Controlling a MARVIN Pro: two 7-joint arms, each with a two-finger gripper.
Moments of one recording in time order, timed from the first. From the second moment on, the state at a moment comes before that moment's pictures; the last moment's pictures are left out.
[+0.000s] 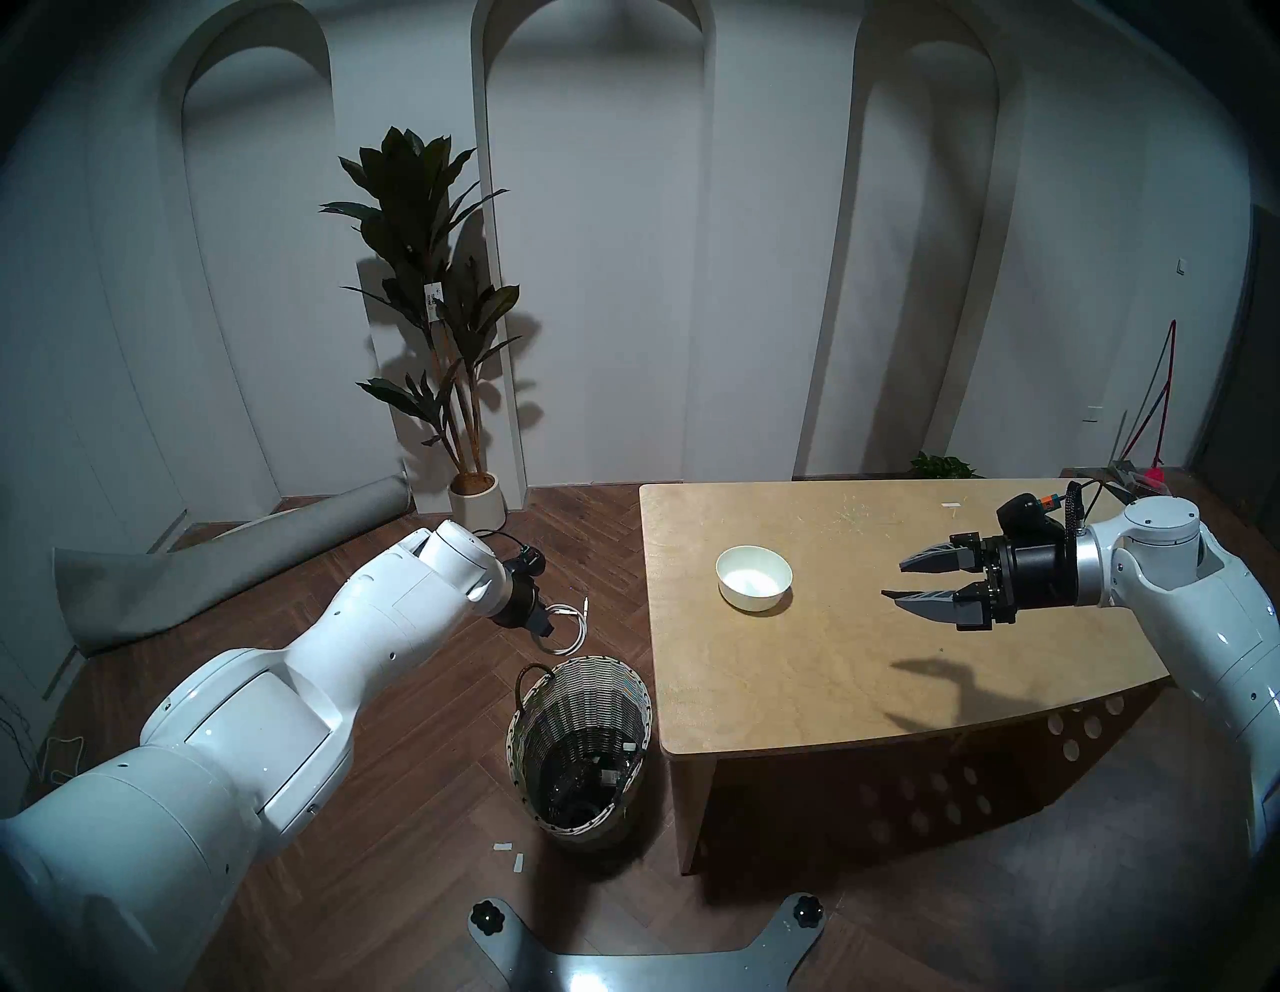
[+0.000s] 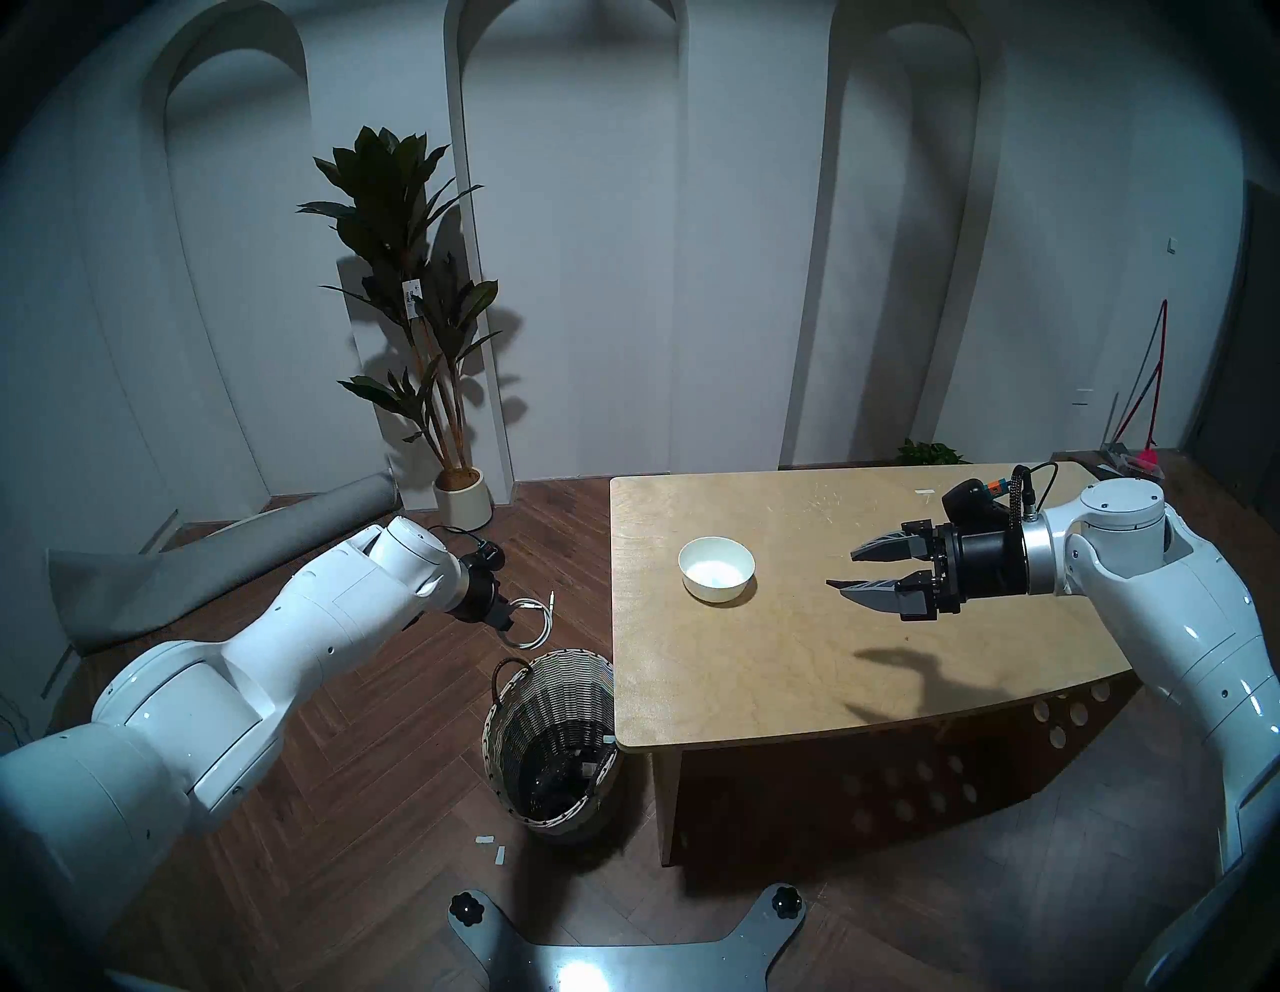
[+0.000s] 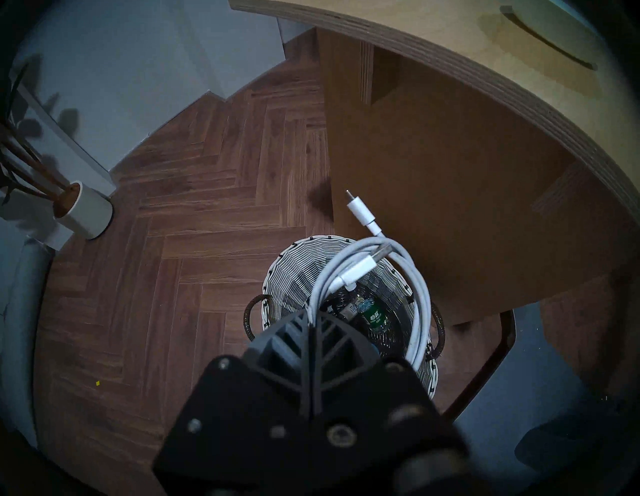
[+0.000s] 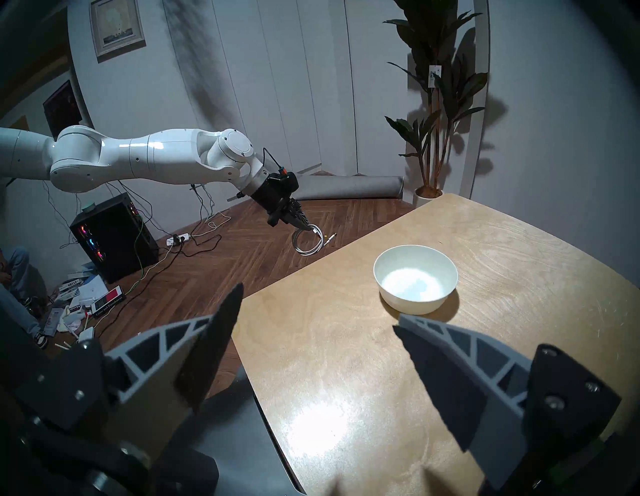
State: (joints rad) left arm 0.72 -1.25 -0.80 -0.59 -0.16 0.48 -0.59; right arm -1.41 -0.49 1.49 -1.50 0.72 0.38 1.18
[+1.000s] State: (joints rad) left arm 0.75 -1.21 -0.77 -0.69 -0.13 0.48 -0.58; right arm -1.36 -0.54 1.43 -1.51 0.67 0.42 1.09
